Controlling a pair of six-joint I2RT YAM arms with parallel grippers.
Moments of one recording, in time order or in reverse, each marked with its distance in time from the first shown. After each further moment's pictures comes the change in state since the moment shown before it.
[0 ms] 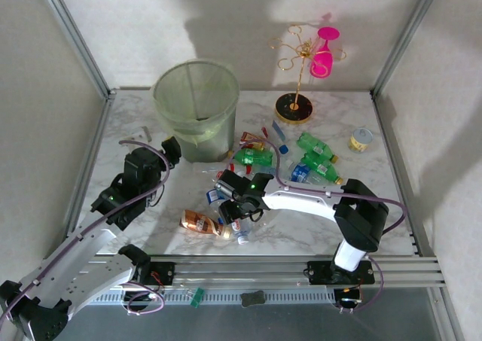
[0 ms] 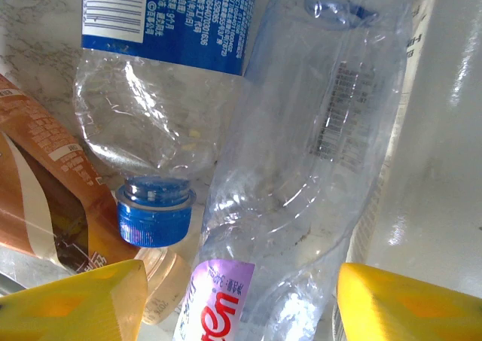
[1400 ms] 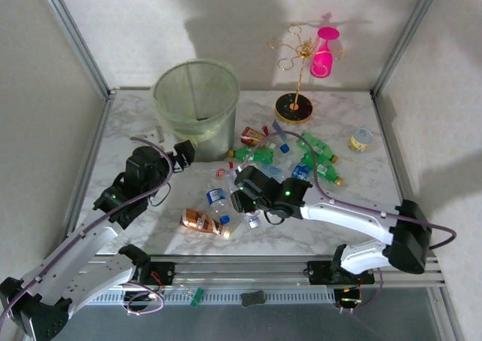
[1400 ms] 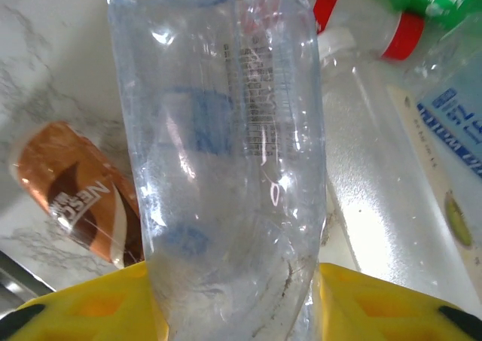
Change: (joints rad) left arm -0.005 0.018 -0.004 0.047 0.307 -0.005; right arm 0.015 -0.367 -0.130 0.099 0.186 -0.009
